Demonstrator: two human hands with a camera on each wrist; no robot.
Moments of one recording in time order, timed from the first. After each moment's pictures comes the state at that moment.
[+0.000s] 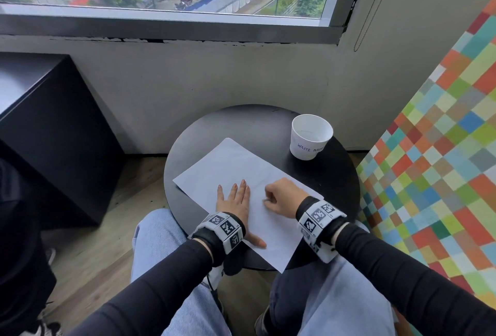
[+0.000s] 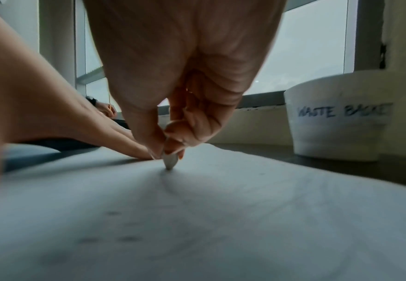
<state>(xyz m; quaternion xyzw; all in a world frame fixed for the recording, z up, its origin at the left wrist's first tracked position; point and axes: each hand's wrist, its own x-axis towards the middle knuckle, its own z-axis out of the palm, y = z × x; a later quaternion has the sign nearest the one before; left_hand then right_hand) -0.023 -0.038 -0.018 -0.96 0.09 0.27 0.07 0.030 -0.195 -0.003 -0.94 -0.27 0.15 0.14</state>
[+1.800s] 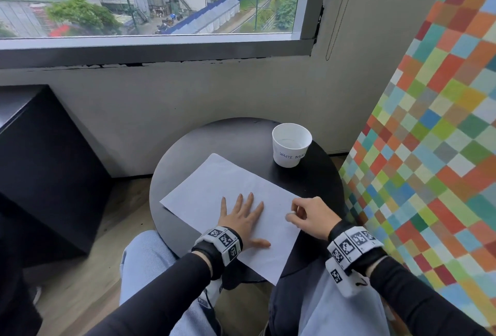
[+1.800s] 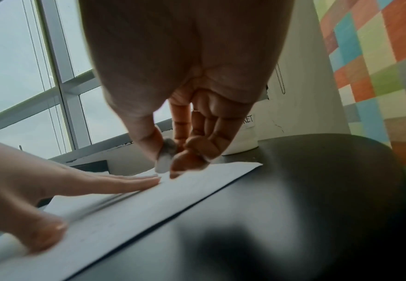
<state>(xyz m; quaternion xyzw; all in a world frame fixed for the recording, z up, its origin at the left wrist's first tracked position) -0.018 -0.062 -0.020 -0.96 0.16 0.23 0.04 -0.002 -0.282 -0.009 -0.94 -0.14 0.10 0.28</state>
